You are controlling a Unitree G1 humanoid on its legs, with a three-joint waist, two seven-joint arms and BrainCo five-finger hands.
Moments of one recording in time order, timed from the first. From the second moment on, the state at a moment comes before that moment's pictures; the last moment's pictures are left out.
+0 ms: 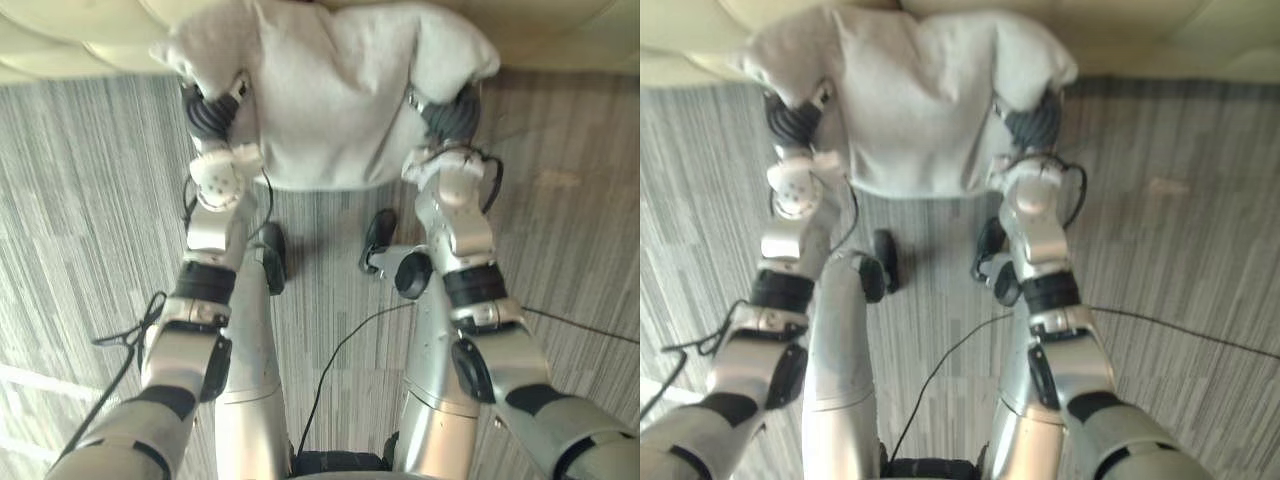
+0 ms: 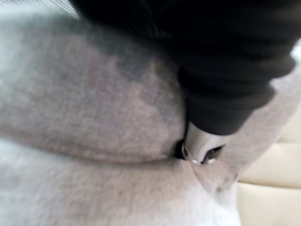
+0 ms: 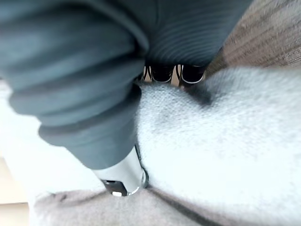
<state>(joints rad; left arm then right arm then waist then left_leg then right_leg) -0.73 0.16 -0.07 0.28 -0.29 -0.09 0.50 -0.71 -0.12 0.01 0.23 0.19 -0.06 -0.41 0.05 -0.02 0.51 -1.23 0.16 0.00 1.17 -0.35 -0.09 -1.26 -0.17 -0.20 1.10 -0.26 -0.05</state>
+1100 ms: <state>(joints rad) 0.28 0.02 -0.22 -0.19 -0.32 -0.12 0.30 0.24 -0.08 0.12 -0.24 0.13 -0.15 -0.22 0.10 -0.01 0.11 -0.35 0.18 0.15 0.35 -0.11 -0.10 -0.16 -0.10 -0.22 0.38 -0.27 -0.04</state>
